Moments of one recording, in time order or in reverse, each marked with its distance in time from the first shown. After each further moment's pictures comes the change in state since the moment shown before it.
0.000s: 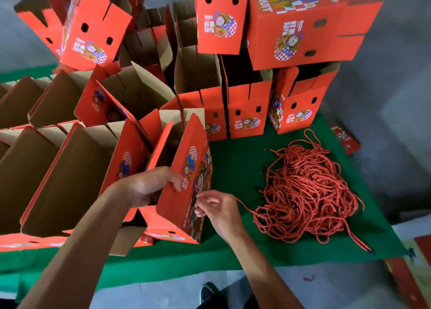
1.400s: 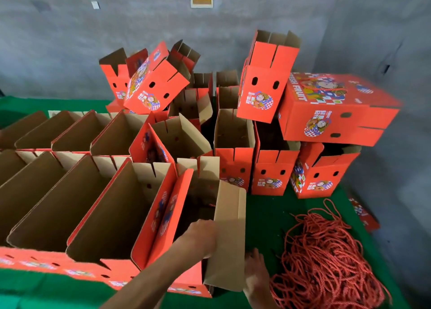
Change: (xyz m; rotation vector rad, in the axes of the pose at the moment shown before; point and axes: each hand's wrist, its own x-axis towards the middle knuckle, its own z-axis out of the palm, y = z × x) left_hand 0.033 -0.005 0.039 1.028 0.459 0.018; right_hand 0.062 0.055 -0.052 -1.472 0.007 0.183
